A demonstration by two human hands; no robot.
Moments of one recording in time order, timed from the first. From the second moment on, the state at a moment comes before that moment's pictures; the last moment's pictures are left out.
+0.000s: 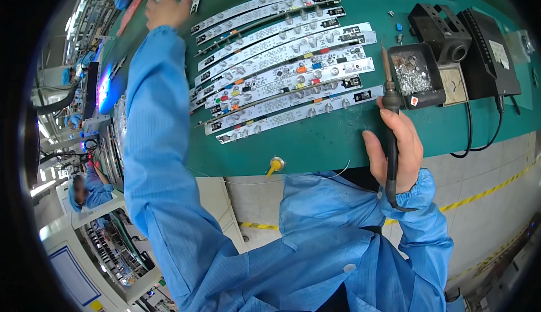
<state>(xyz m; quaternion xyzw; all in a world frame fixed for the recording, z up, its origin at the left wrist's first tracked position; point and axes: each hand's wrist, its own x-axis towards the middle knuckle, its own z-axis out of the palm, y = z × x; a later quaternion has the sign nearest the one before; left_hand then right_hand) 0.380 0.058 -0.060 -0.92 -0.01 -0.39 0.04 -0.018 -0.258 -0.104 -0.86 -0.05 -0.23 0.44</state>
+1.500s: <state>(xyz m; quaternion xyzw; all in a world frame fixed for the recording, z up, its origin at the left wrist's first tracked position) -0.019 -0.069 -0.111 -0.83 0.34 -0.19 -0.40 -0.038 -0.279 -0.105 -0.86 -0.13 -0.26 0.42</state>
